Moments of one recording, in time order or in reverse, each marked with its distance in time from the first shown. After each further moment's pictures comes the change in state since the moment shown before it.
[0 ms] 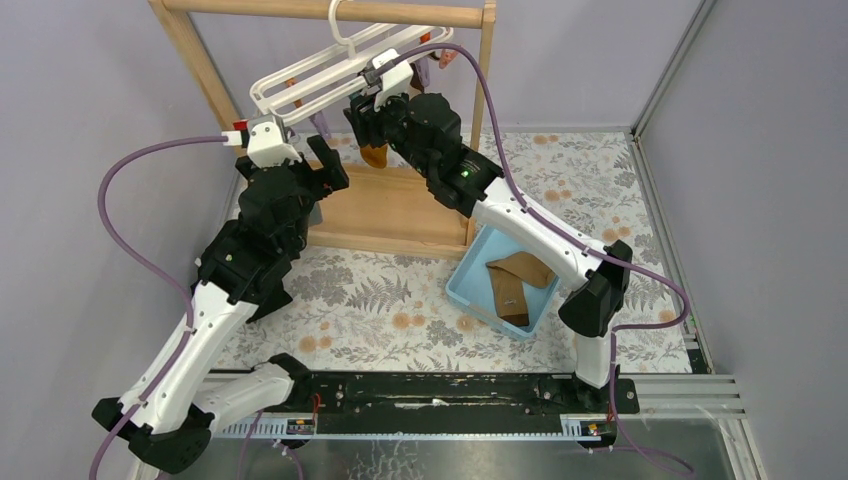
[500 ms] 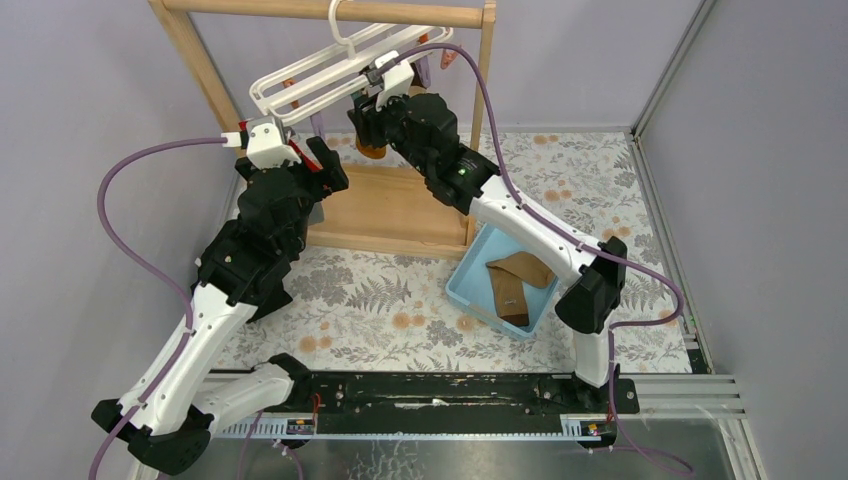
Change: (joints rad) left arm 0.000 -0.010 -0.008 0.001 0.003 0.000; right arm -0.020 0.026 -0.002 0.000 -0.002 0.035
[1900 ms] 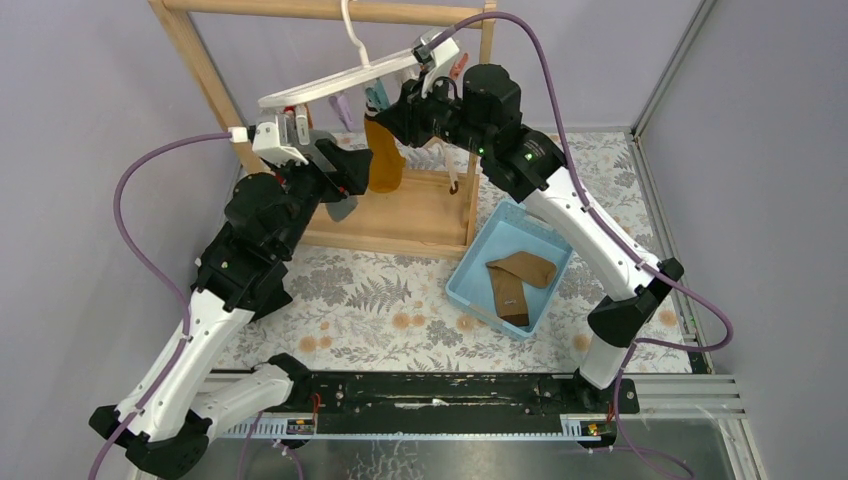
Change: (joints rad) left arm 0.004 -0.033 -0.026 0.120 0.354 -0.113; right arm -0.093 -0.188 0.035 -0.319 -0.349 0.152
